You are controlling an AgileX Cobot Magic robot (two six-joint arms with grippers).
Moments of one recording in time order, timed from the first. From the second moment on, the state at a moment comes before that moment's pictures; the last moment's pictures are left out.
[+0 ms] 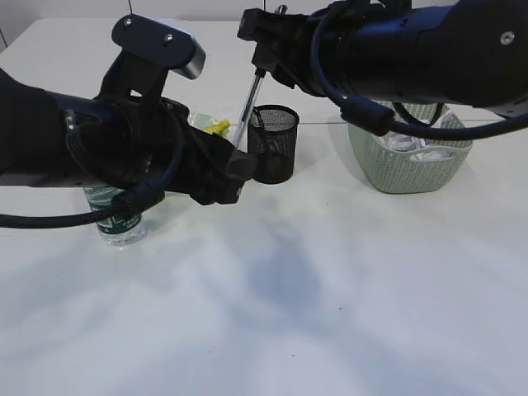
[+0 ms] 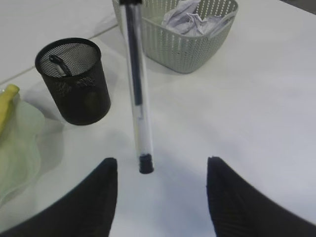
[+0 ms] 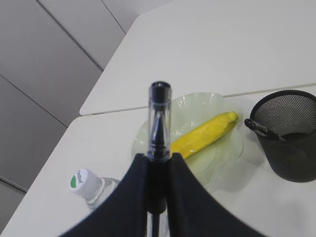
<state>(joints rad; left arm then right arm) -0.70 1.51 -0.89 -0.69 -0.01 0.66 0.58 1.59 -1.13 0.48 -0.07 0.08</state>
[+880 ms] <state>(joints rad) -0.62 1.51 -0.89 -0.66 0.21 0.66 0.56 1.59 -1.13 0.47 -0.08 -0.32</state>
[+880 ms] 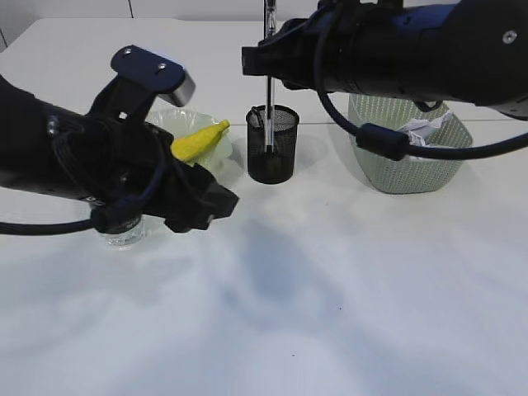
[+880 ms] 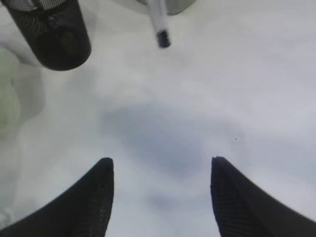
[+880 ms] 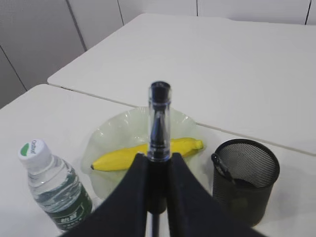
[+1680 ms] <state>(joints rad) -0.45 1.51 -0.89 -0.59 0.43 0.66 0.47 1.59 -1.13 0.47 -0.20 -0.47</state>
